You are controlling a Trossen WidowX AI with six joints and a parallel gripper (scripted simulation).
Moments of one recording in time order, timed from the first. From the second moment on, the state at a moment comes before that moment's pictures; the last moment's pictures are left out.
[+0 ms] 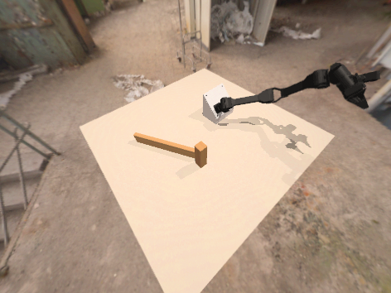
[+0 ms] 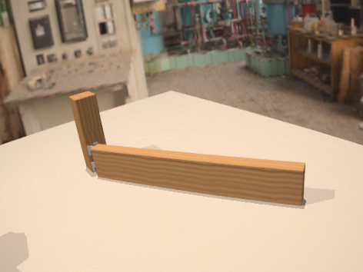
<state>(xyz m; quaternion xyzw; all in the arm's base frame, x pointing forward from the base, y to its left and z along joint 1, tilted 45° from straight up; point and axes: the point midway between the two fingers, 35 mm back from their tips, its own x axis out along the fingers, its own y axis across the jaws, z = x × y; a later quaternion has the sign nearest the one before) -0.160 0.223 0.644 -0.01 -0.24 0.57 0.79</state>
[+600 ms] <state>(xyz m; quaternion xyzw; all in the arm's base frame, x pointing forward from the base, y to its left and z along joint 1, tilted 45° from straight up) 0.042 0.129 0.651 0.40 0.00 0.50 0.77</state>
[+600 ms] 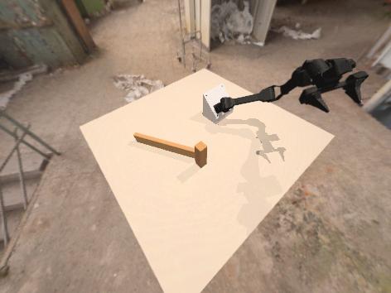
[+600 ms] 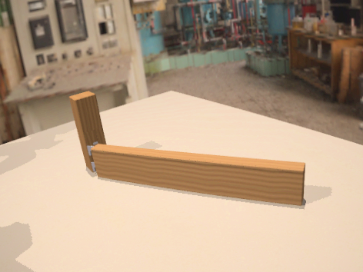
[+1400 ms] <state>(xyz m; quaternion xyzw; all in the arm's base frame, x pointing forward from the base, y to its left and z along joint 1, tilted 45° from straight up) 0.265 0.049 0.480 0.81 0.30 0.22 0.45</state>
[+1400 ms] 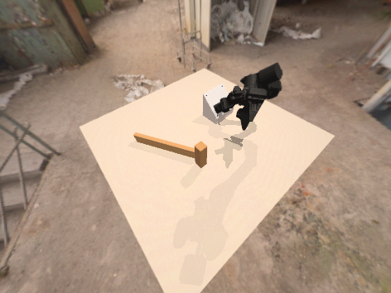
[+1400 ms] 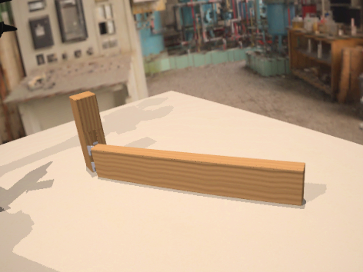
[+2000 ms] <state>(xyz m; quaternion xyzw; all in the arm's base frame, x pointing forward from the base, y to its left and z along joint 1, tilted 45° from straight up) 0.310 0.052 0.248 0.89 0.42 -0.18 -0.04</state>
